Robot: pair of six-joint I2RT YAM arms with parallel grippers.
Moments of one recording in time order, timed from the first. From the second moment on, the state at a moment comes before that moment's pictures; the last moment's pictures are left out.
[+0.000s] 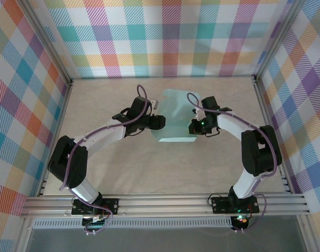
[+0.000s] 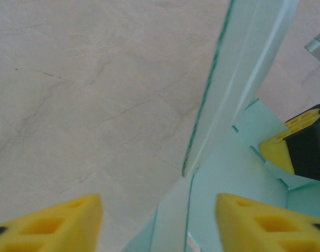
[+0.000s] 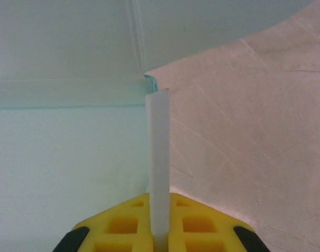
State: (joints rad) left arm -0.59 1.62 1.15 -0.29 0.12 -0.37; right arm 0.31 1.72 1.11 -0.59 -0.40 0.21
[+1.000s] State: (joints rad) left arm -0.67 1.61 1.26 -0.47 0.08 -0.51; right arm 0.31 1.73 1.12 -0.63 -0.37 0.21
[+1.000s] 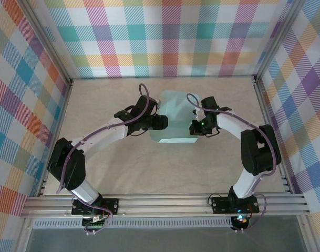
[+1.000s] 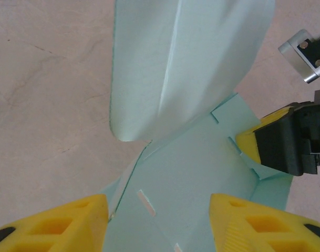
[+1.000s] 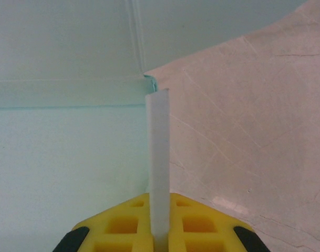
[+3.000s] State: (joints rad) left arm -0.70 1.51 1.23 -0.44 -0.19 -1.05; right arm 0.34 1.63 0.97 -0.46 -0.35 0.40
